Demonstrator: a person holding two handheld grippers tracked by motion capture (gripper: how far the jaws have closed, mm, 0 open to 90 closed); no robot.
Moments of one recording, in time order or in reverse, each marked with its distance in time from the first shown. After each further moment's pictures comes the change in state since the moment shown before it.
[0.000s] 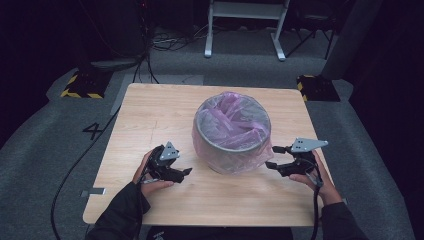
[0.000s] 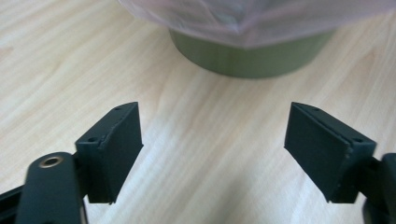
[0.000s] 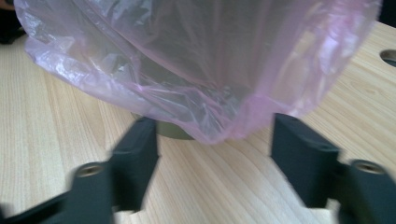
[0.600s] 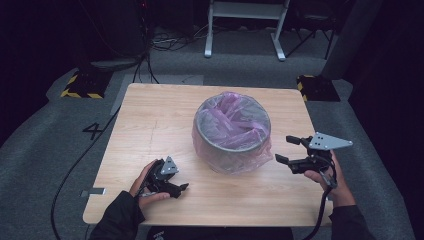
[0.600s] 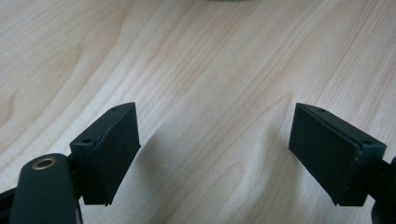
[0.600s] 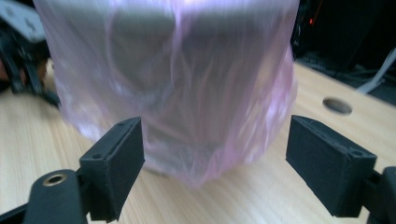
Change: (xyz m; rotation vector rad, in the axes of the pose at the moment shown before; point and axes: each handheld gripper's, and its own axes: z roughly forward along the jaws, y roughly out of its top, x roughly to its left) left arm -0.017 -0.034 0.008 0.109 0.000 0.016; right arm 0.012 0.031 -0.046 -0.163 -0.088 -0.014
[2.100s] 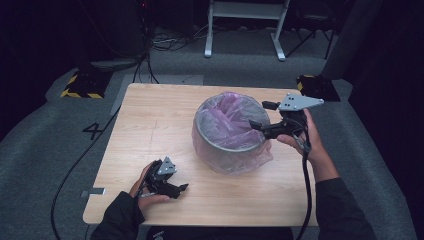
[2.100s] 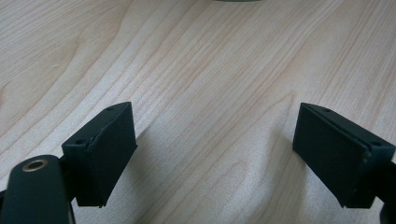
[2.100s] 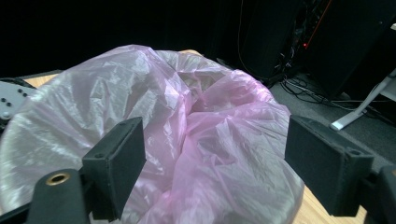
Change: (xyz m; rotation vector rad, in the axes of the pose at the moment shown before) left arm 0.005 -0.006 0.003 -0.041 -0.025 -0.033; right arm 0.006 0.113 0.063 0.029 -0.025 -0.109
